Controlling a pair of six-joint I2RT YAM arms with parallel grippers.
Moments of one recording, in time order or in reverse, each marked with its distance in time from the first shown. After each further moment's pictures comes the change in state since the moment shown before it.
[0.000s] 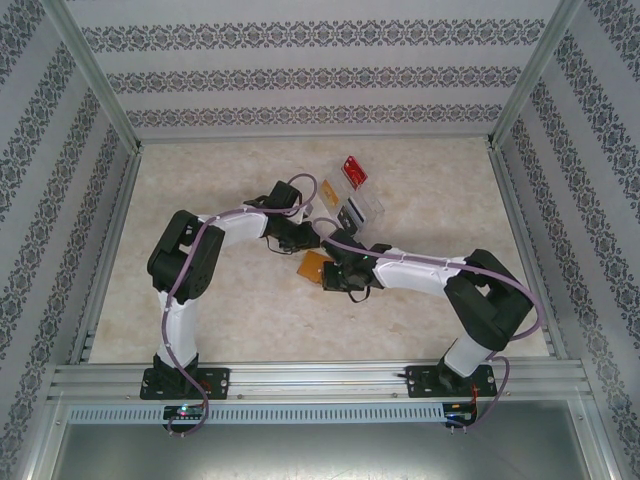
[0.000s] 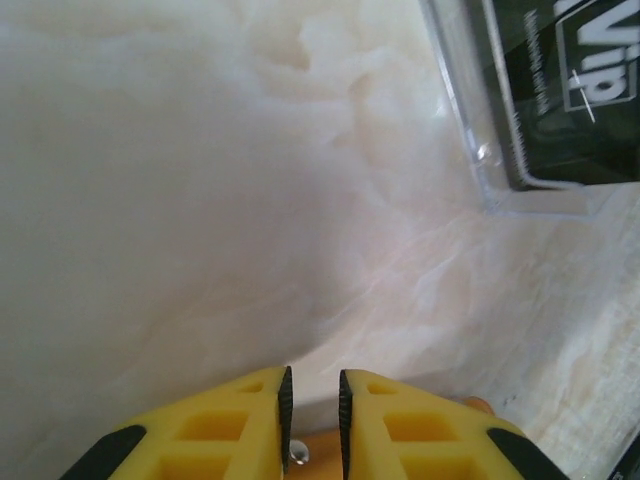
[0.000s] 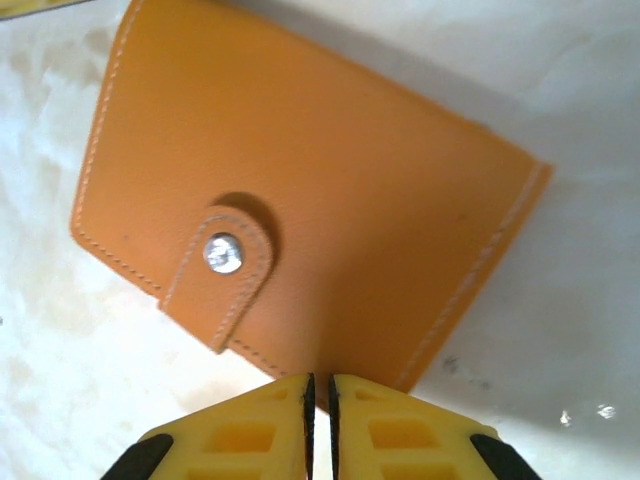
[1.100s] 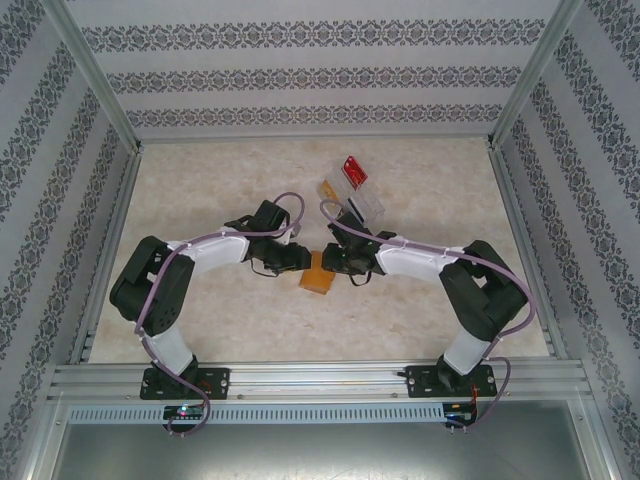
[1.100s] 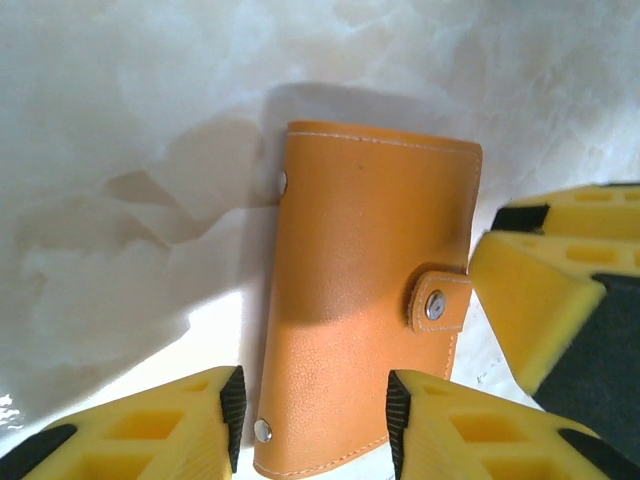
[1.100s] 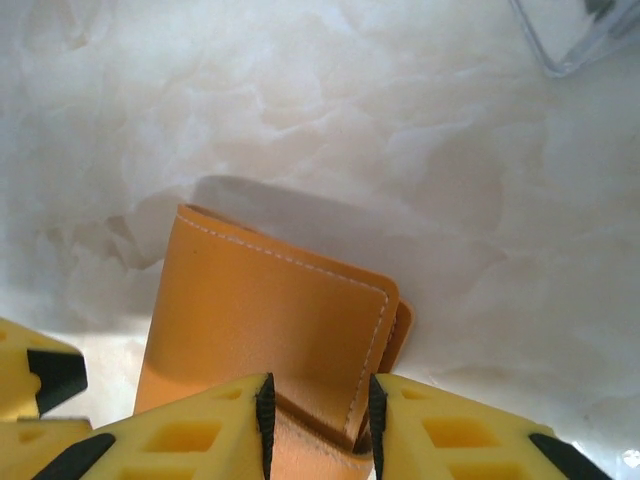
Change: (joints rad) left arm -0.039 -0.299 -0.299 -0.004 -0.051 -0.030; right arm -0.112 0.049 0.051 0.070 0.001 -0.026
